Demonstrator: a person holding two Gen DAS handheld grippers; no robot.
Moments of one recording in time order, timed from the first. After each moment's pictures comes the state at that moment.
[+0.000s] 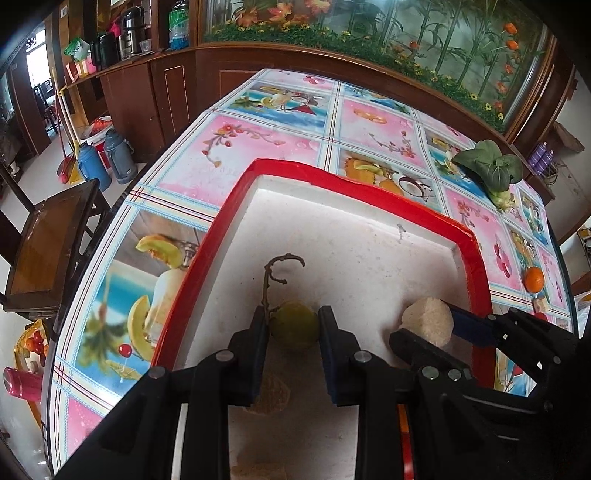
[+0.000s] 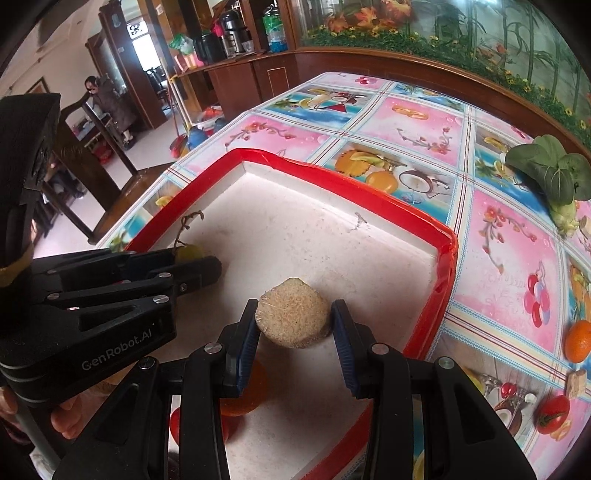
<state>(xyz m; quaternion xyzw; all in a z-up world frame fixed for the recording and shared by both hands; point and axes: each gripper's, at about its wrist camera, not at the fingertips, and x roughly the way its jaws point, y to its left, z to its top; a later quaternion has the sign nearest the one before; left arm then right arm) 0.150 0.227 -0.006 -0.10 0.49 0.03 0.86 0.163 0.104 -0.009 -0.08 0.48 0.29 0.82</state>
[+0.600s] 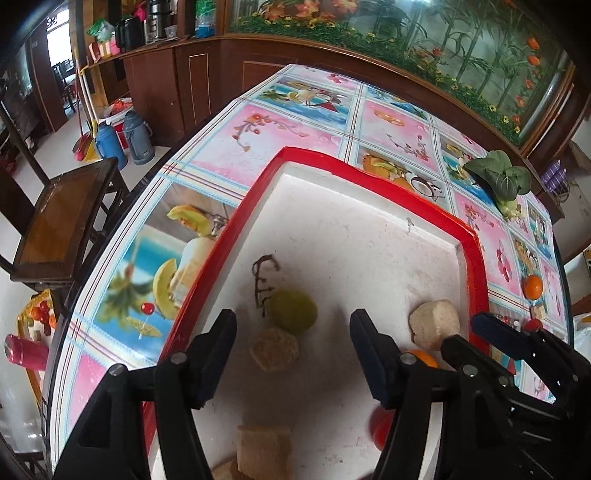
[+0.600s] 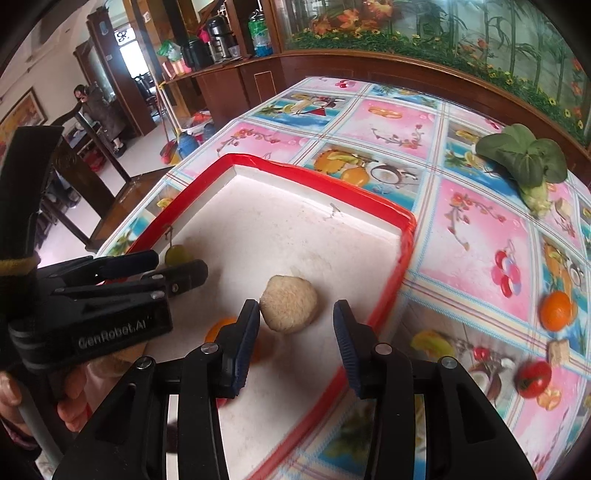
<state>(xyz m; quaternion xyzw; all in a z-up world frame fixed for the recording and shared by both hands) 0.128 0.233 0.001 -0.13 0.50 0.06 0.85 0.144 0.081 0.011 -0.07 0.48 0.27 0.83</state>
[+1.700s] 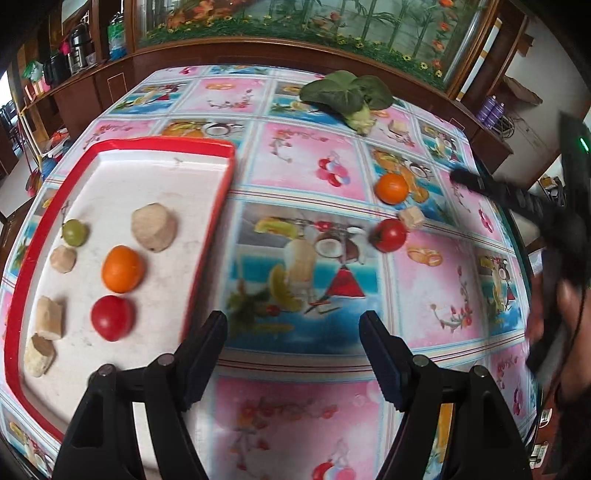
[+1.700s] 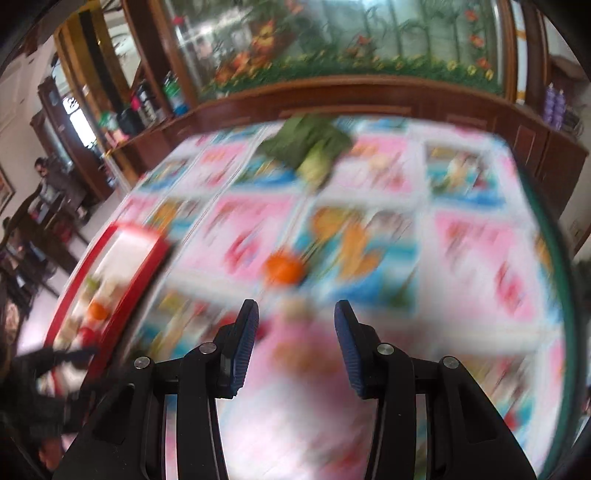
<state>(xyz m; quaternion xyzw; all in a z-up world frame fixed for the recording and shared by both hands) 0.089 0.033 0.025 -0.08 0.51 -0.04 0.85 0.180 -0.172 0.050 0.02 0.43 0.17 0.88</state>
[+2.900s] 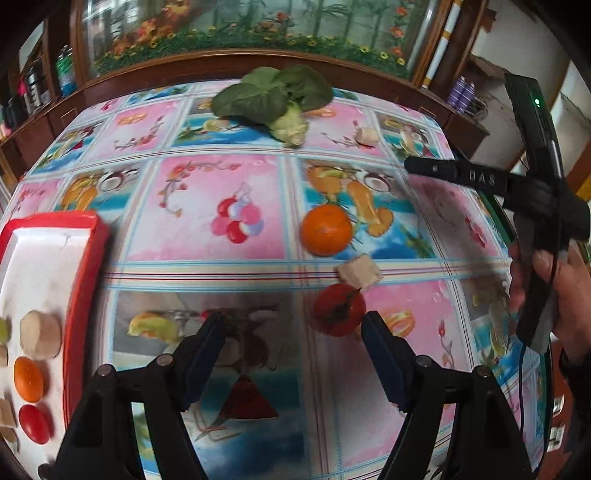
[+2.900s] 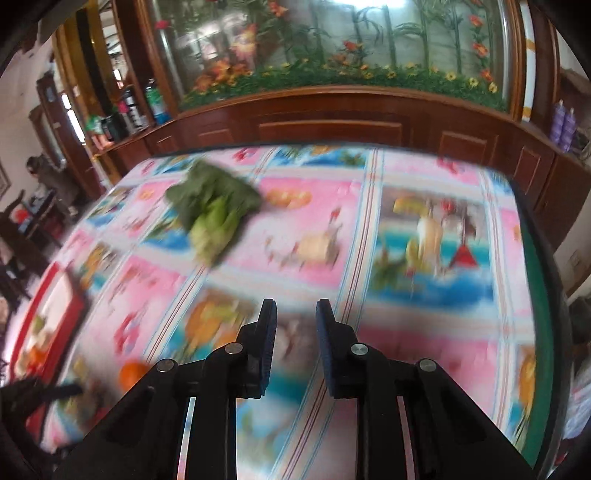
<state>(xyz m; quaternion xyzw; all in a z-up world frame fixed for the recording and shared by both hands) 0.163 -0.045 0.003 -0.03 0.49 -0.10 0.86 0.287 -0.238 0.021 0.00 0.44 0.18 0.88</state>
